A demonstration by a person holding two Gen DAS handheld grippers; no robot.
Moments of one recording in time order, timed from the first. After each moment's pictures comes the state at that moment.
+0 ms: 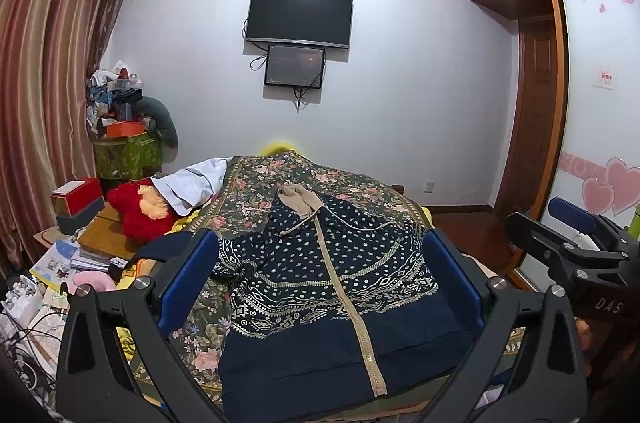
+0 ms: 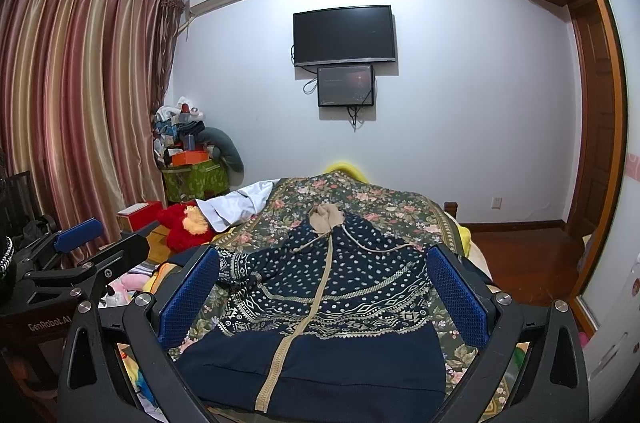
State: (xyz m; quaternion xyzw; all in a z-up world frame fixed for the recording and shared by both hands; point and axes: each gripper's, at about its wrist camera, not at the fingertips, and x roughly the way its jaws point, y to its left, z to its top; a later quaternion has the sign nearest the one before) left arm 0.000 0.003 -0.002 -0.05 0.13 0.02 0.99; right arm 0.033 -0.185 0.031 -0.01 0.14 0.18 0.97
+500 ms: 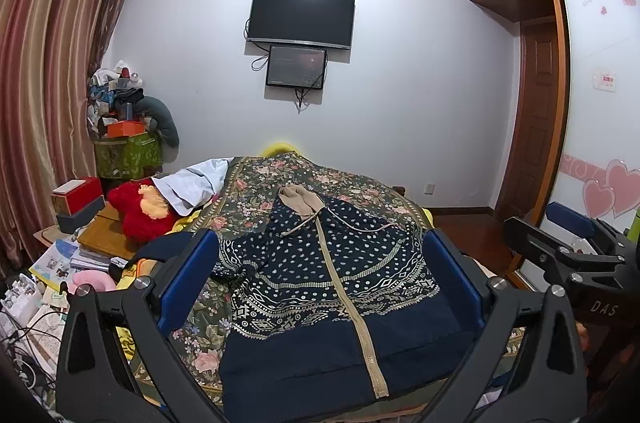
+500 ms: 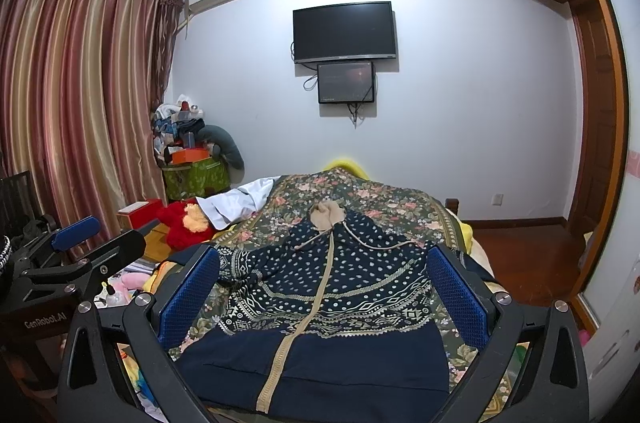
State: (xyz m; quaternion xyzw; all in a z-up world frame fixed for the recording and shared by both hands) left arm 0.002 0.007 -0.003 -0.06 0.13 0.02 0.99; right arm 0.036 -0.182 0.029 -0.01 0.14 0.18 0.97
